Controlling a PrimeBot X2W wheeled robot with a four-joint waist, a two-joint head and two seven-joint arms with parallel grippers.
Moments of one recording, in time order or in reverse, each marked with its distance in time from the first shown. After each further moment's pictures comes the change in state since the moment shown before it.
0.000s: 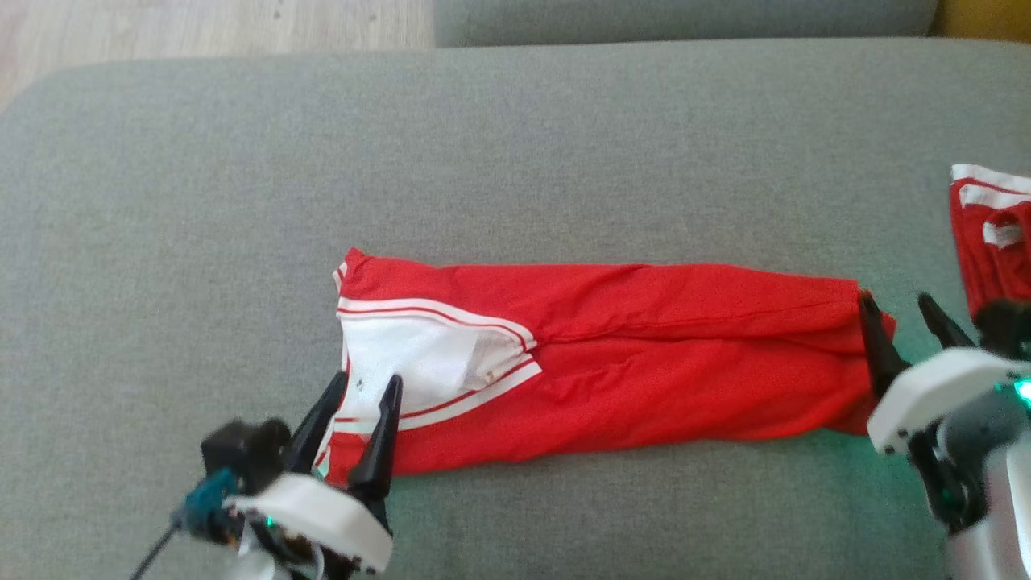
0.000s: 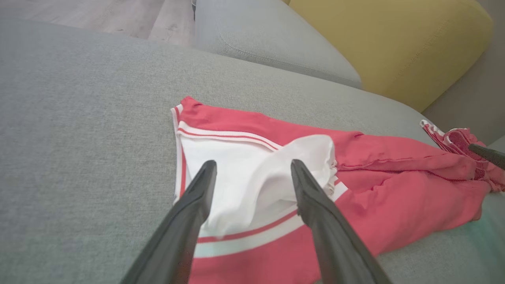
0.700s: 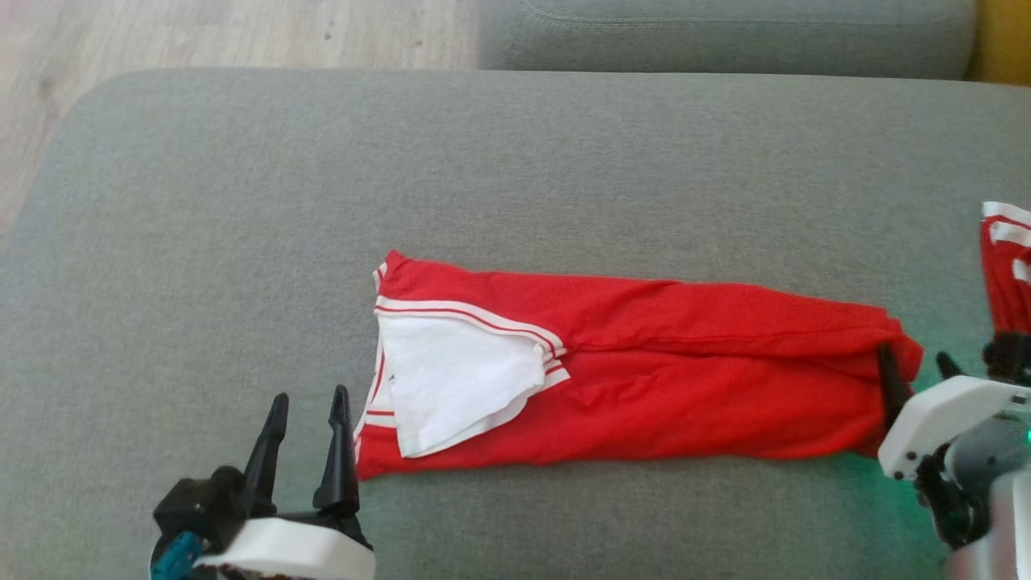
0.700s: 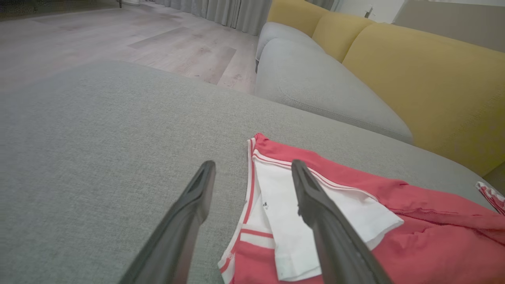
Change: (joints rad) left arm 0.150 -0.029 0.080 -0.096 0.025 0.175 -0.155; right arm 0.033 0.088 -0.164 0.043 -0.103 0.000 0.110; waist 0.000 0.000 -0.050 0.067
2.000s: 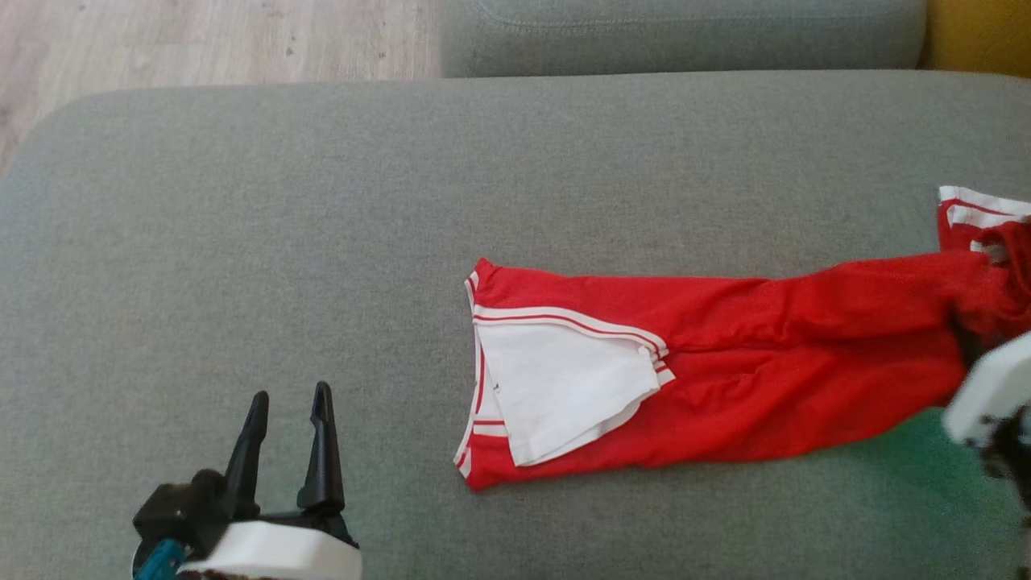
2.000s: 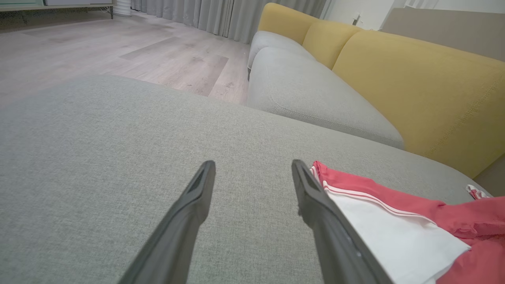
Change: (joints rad) left arm 0.016 0.018 0.021 -0.035 -0.001 0.021 -0.016; right arm 0.007 -0.129 0.007 -0.196 0.198 0.000 0.263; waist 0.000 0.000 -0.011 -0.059
